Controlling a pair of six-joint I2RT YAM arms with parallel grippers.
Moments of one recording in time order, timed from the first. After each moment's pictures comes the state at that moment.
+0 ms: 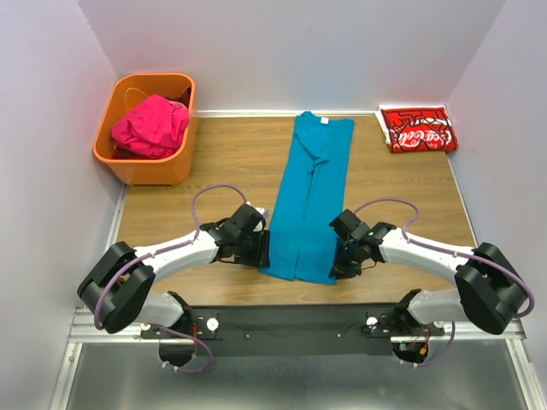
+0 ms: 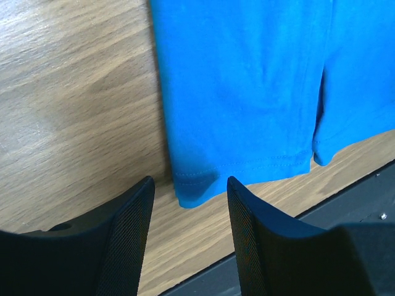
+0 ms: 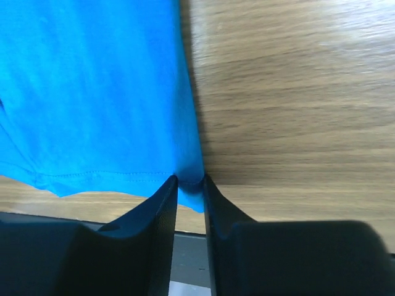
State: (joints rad) left arm -0.75 1.34 0.63 -0.34 0.16 -0.58; right arm 0.73 1.32 0.62 -0.61 -0.04 0.99
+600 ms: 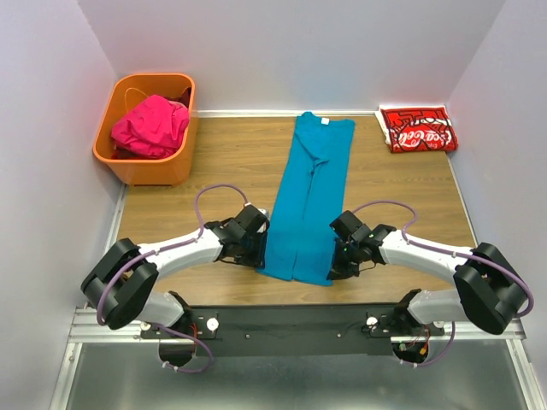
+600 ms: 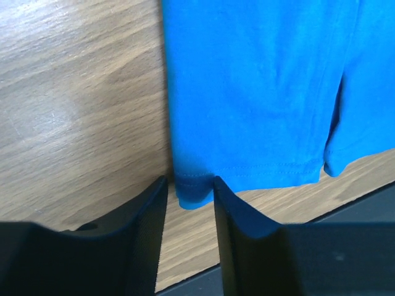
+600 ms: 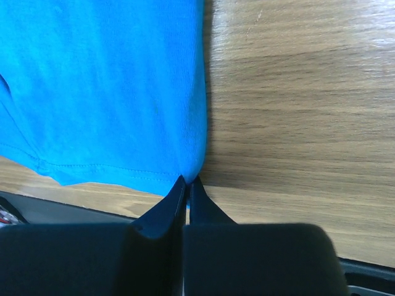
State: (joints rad) left arm -0.78 1.37 0.66 -0.41 0.09 -0.59; right arm 0.73 1.31 0.59 -0.54 -0.12 0.97
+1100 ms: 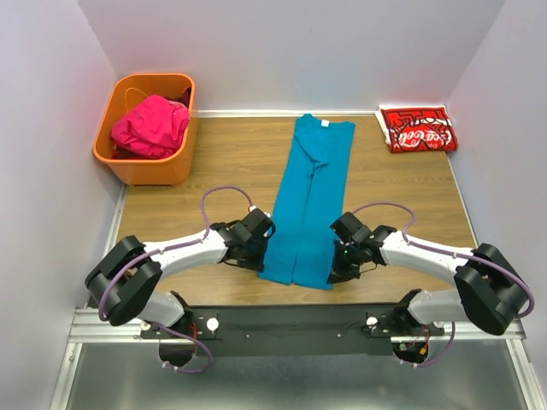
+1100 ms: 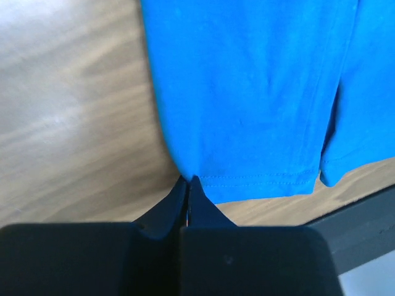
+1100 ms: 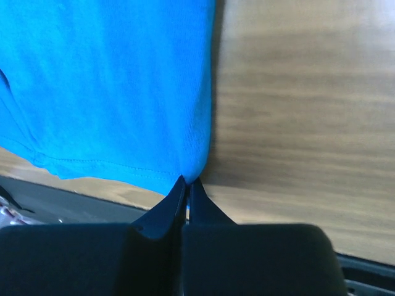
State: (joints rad) left arm -0.83 1.41 0.69 -0.43 0.07 -0.62; right arm 0.73 1.31 0.58 -0.54 -0.17 0.93
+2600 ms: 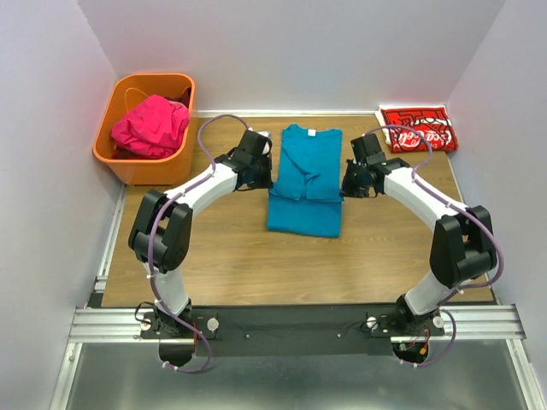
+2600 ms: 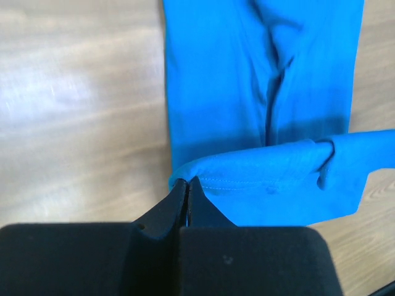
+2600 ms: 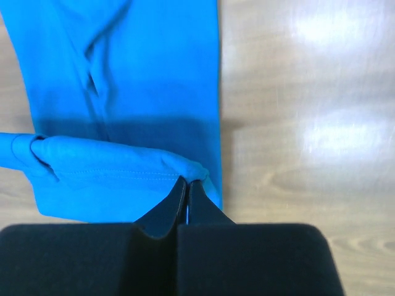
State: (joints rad) left arm -0.50 1.81 1.34 -0.38 0.08 -0.46; right arm 0.34 1.62 1.18 -0.57 0.02 0.54
